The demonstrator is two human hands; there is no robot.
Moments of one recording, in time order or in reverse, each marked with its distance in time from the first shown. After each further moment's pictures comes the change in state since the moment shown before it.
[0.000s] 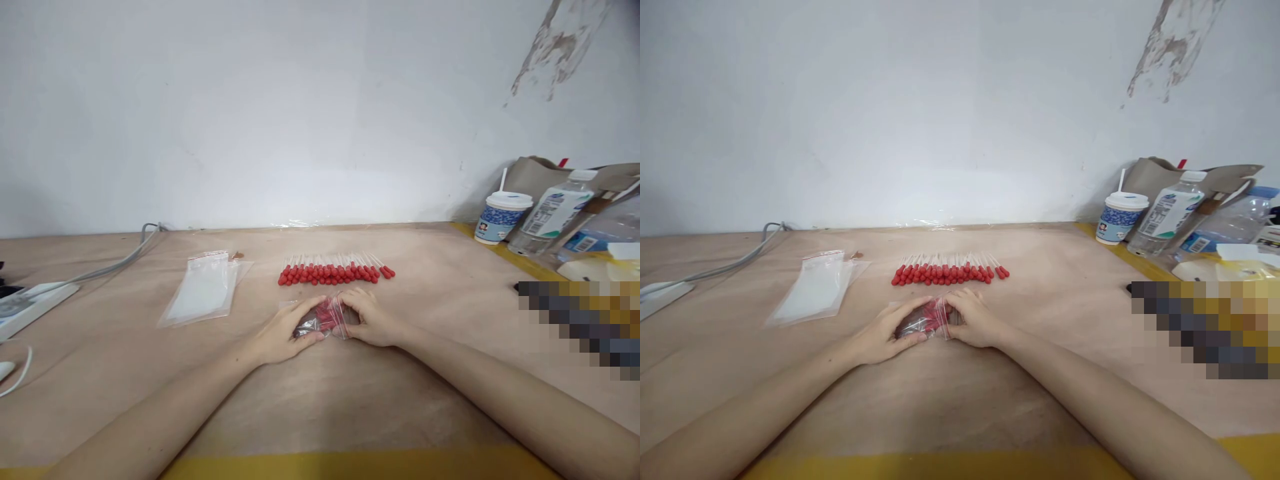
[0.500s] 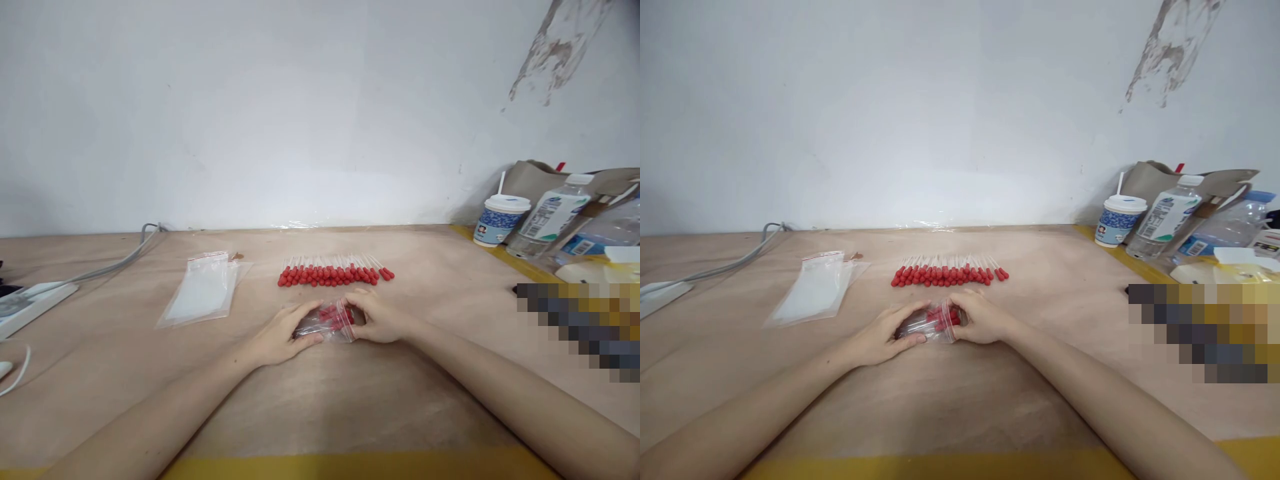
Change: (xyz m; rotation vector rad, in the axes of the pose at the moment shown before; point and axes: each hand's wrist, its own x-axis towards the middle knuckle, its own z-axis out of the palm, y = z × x) left_hand -0.001 0.003 -0.002 0.024 -0.033 -0.066; right_hand 0.002 0.001 -0.017 -0.075 -0.103 -0.029
